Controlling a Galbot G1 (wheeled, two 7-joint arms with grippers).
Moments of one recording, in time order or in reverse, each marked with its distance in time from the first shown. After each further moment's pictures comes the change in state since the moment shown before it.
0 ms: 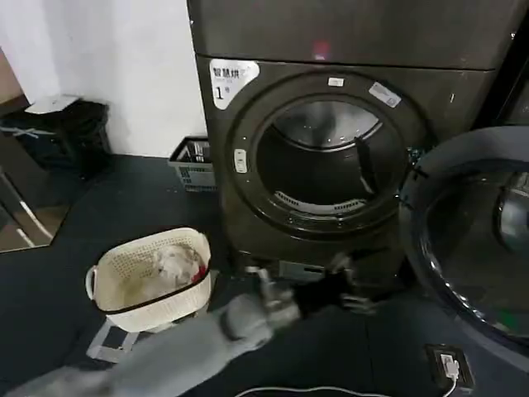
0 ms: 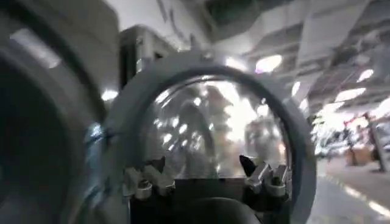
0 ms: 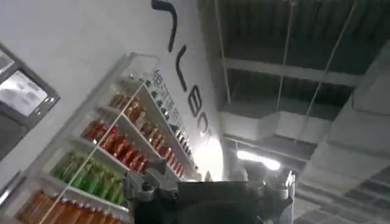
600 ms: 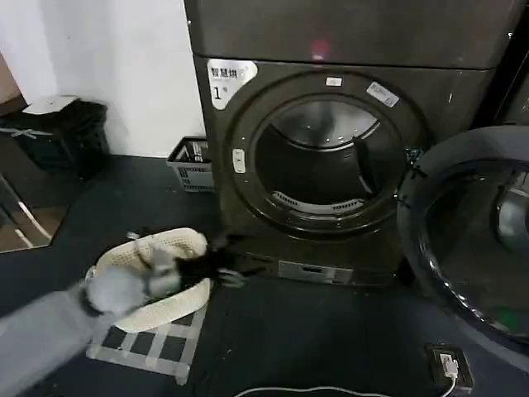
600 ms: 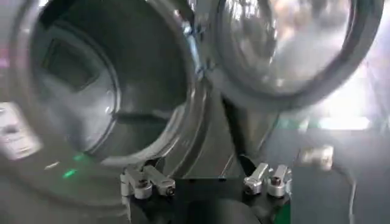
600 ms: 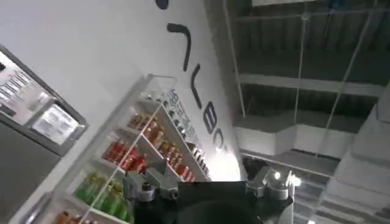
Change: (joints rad) left arm -0.101 0.599 -0.146 -0.201 0.032 0.403 0.090; right arm 0.079 -0.008 -0.091 0.070 -0.018 -0.007 -0.026
